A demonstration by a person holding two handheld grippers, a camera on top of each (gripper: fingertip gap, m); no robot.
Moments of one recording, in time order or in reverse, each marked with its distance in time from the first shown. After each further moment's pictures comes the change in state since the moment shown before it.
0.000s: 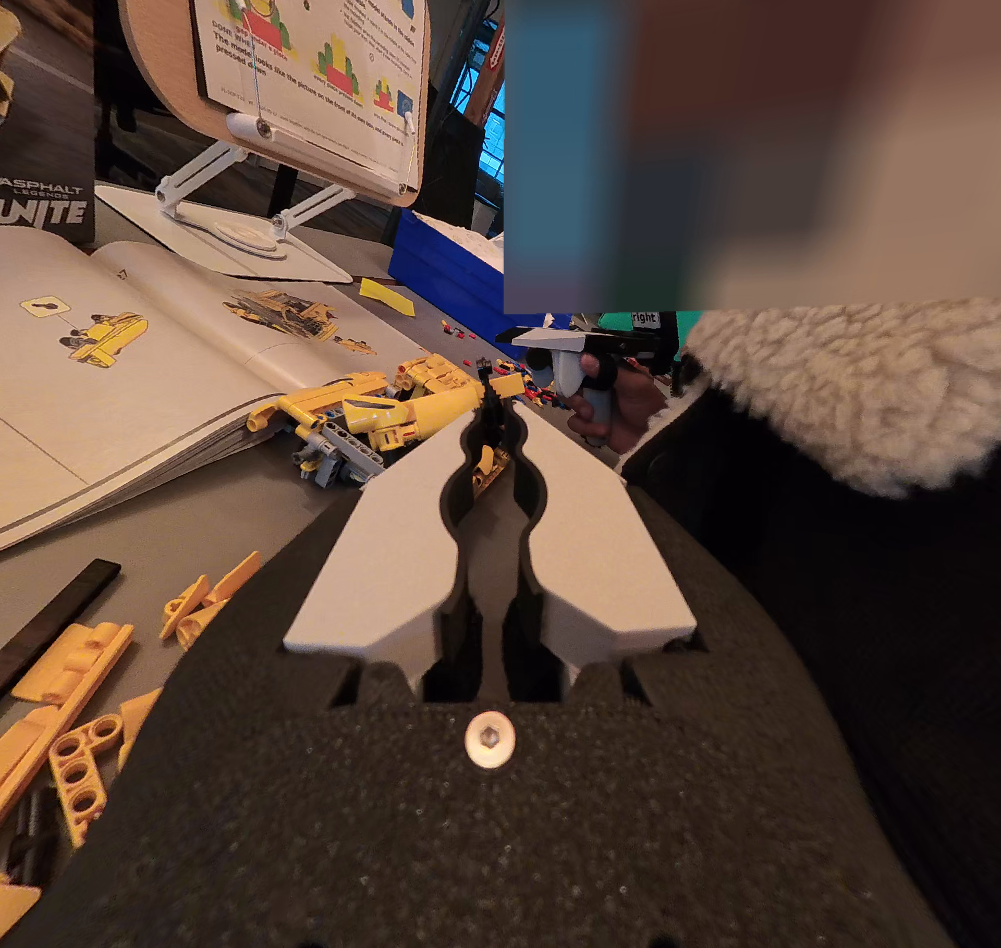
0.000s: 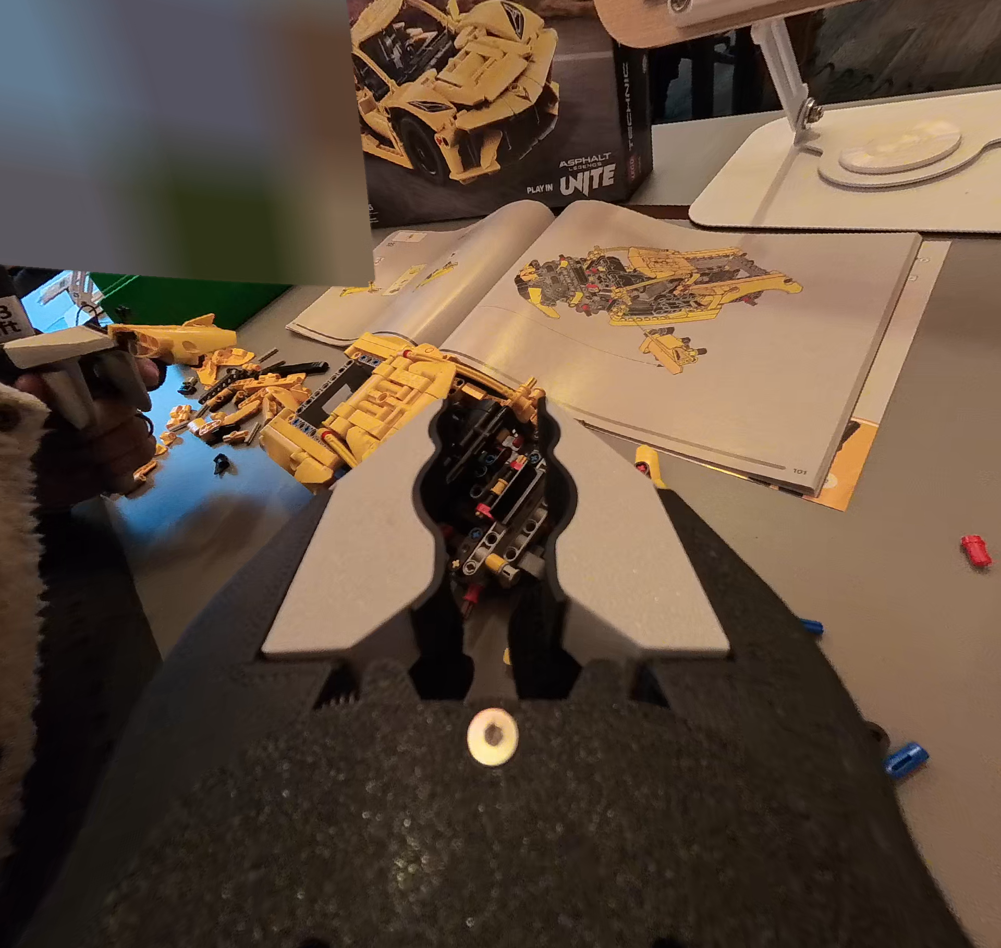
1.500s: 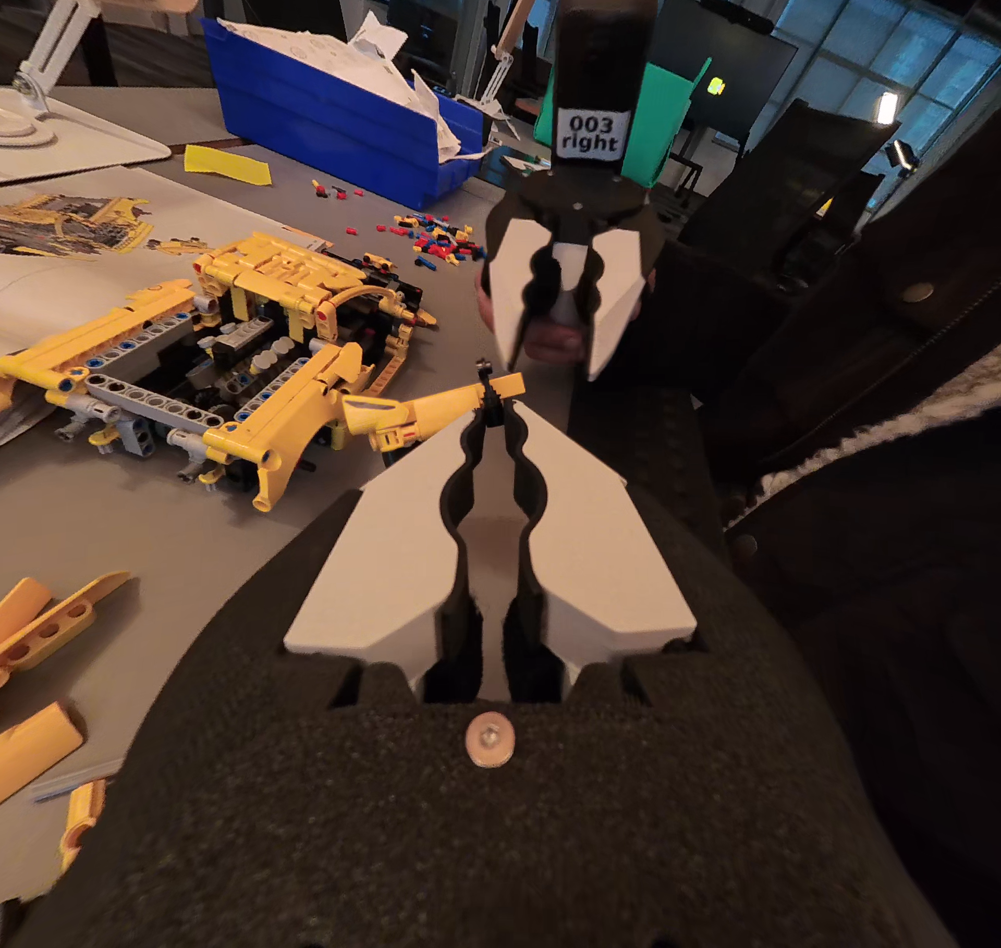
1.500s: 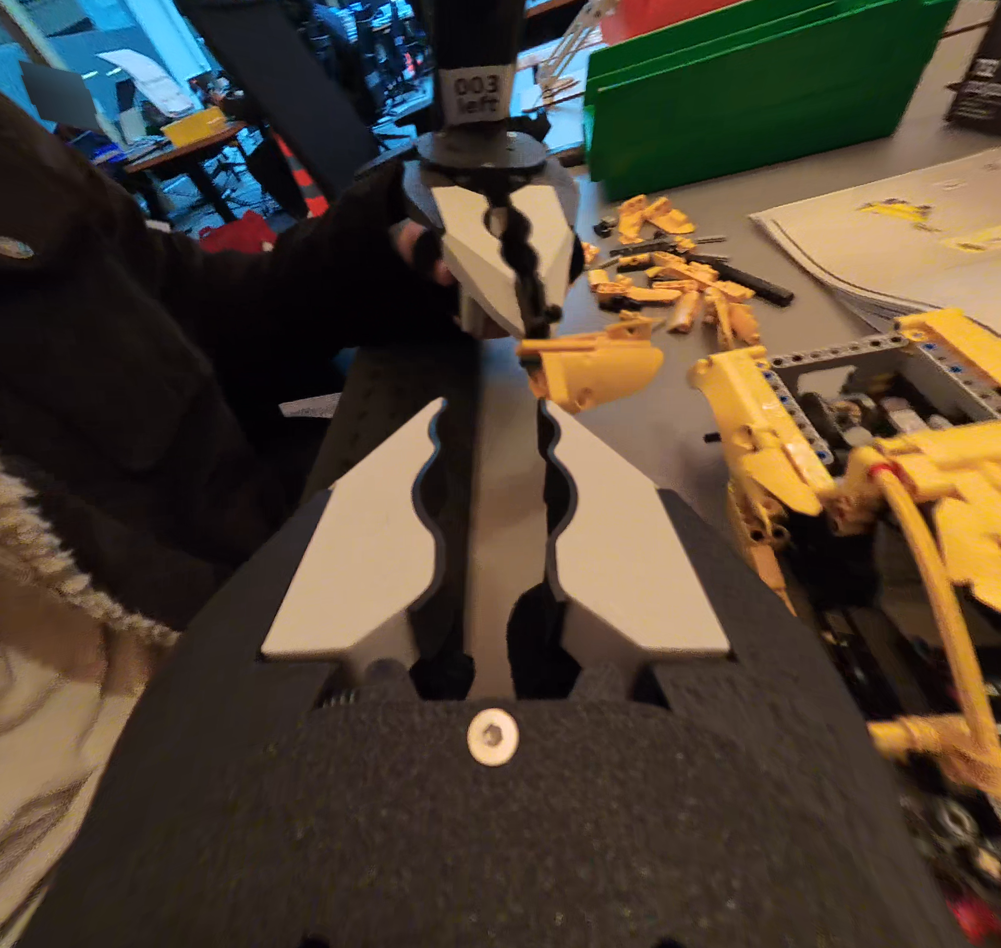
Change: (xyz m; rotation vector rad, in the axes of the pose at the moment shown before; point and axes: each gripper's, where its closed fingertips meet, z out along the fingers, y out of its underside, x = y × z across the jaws) left arm 0.063 0.071 0.017 -0.311 0.151 0.203; right arm -0.196 0.075 -0.013 -0.214 -0.788 -0.322
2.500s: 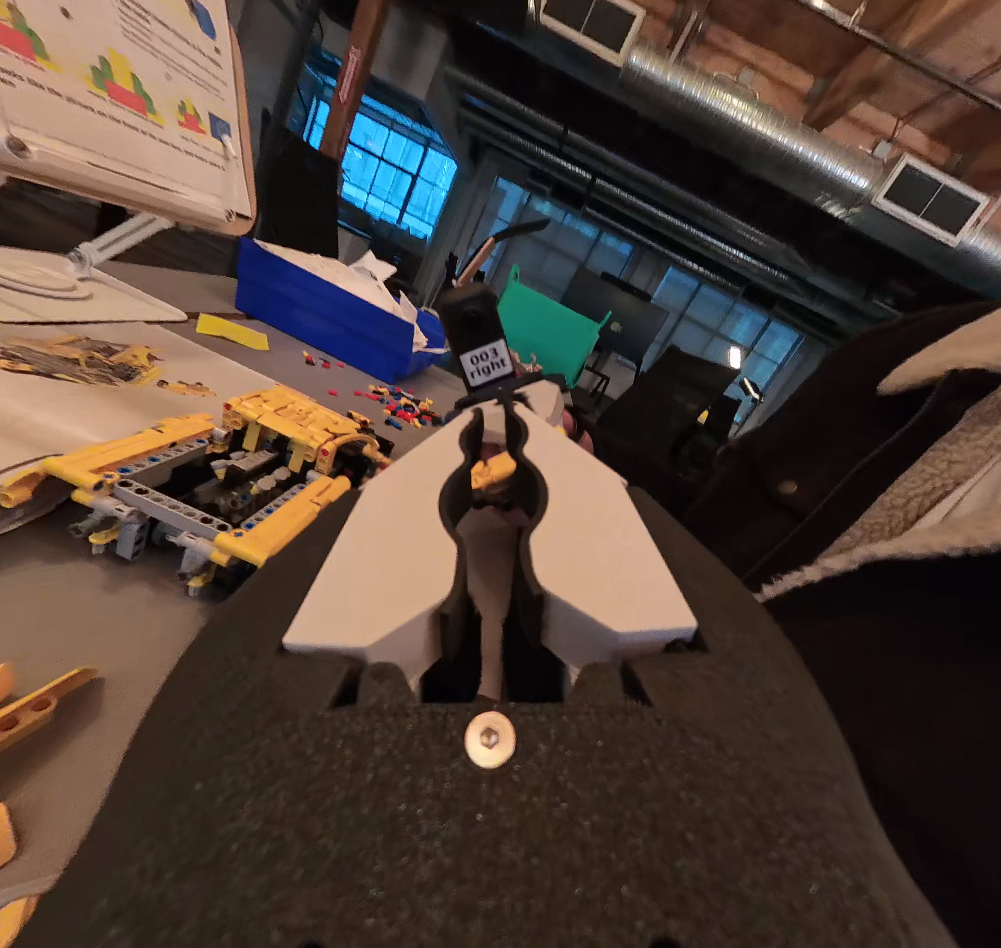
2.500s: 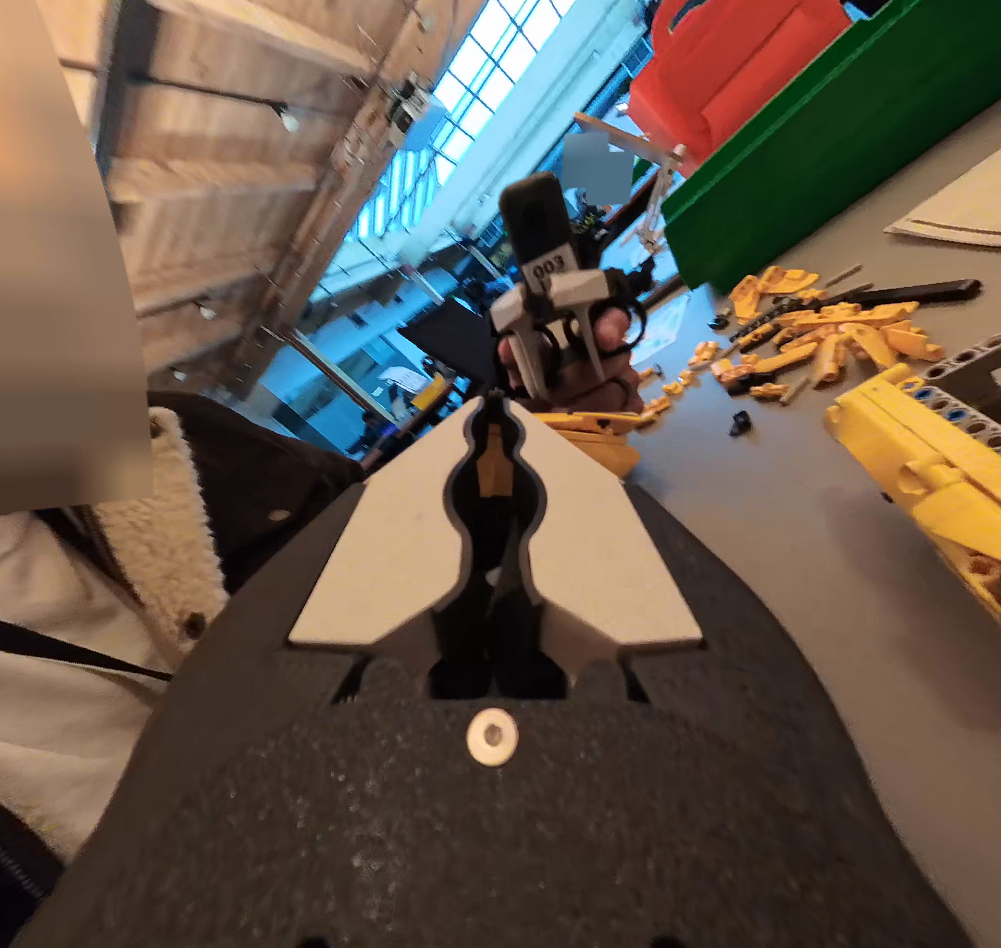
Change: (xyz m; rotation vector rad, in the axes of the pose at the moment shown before) left arm -0.001 -0.063 -0.035 0.384 0.101 -0.146; right arm -0.003 -0.053 0.000 0.350 -0.272 0.518
